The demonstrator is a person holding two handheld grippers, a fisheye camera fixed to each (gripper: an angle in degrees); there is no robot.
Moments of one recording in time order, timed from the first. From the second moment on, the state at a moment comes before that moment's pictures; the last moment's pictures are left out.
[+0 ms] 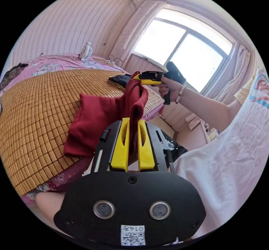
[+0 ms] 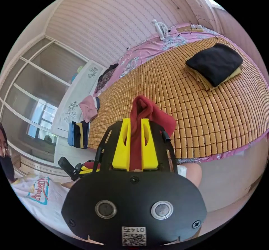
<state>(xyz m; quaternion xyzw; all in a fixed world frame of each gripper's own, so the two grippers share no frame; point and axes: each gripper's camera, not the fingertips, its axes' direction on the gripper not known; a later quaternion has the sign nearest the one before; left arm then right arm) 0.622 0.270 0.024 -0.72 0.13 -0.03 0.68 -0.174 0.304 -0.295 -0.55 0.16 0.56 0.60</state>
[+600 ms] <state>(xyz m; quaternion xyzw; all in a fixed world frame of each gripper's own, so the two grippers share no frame) 0.394 0.371 -0.077 -0.75 -0.13 -0.16 0.63 -0.196 0.554 0.016 -0.80 0.07 0.37 0.46</state>
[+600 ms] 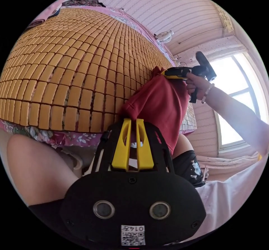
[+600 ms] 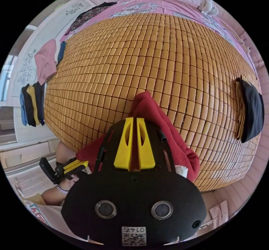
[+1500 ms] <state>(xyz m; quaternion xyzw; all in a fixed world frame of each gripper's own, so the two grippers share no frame) 0.369 0.384 -0.117 -0.70 -0.18 -0.24 0.65 -0.076 0.663 0.080 -0.79 -0.15 0.40 0.43</state>
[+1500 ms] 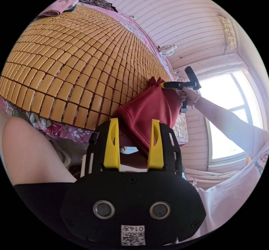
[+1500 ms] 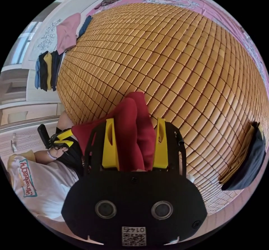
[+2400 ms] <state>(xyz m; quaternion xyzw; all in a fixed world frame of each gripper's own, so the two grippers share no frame) 0.470 0.366 -0.064 -0.75 -0.12 0.05 0.65 -0.077 0.425 -0.028 -0.67 -0.17 0.32 0.66</state>
